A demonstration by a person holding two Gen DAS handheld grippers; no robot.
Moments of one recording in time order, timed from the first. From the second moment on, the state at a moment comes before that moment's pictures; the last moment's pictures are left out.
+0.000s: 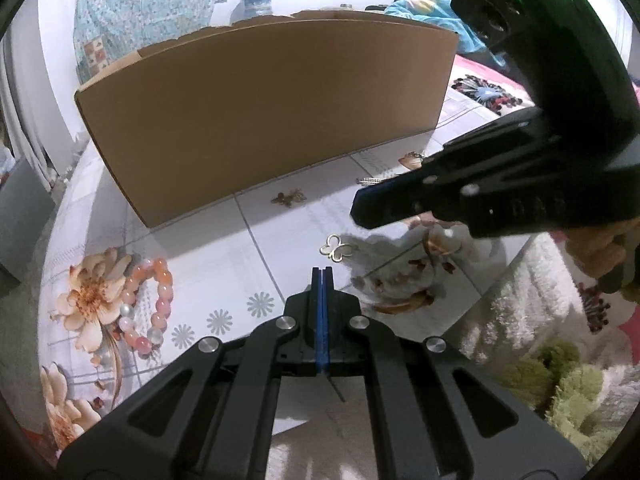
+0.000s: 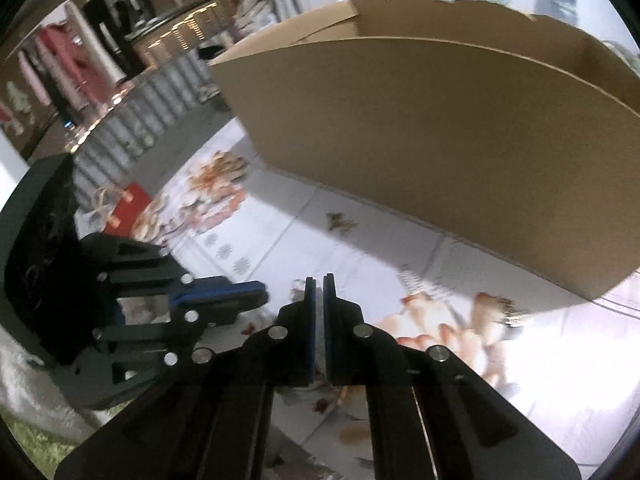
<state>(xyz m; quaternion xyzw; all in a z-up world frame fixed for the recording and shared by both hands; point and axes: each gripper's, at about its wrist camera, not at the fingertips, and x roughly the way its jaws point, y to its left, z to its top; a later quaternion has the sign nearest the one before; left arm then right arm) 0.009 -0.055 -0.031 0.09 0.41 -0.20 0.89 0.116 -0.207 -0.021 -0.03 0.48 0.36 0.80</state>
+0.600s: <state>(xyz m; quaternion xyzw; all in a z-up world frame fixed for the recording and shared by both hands) 0.012 -0.057 -0.030 0.11 0.40 -0.19 0.89 0.105 -0.201 -0.031 0.01 0.49 0.39 0.78</state>
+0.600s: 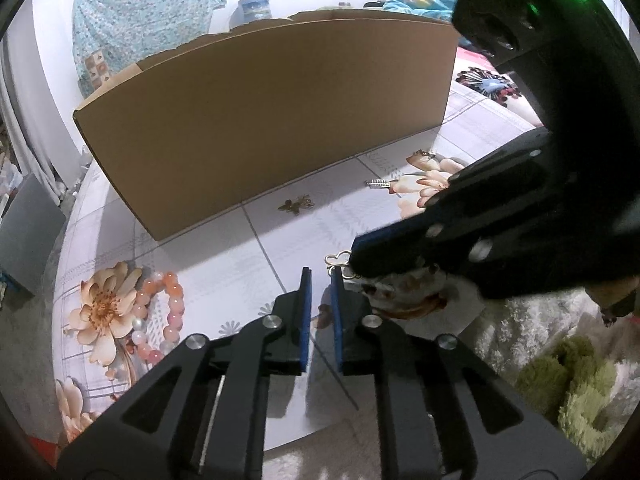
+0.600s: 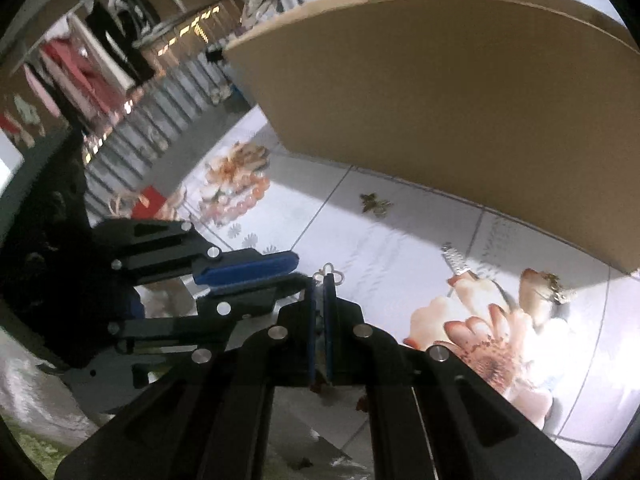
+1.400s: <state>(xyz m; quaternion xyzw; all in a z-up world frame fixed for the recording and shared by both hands) 0.061 -0.071 -0.022 0.19 0.50 -0.30 0.79 0.115 -0.275 -0.047 0.17 0.45 0.41 0.78</state>
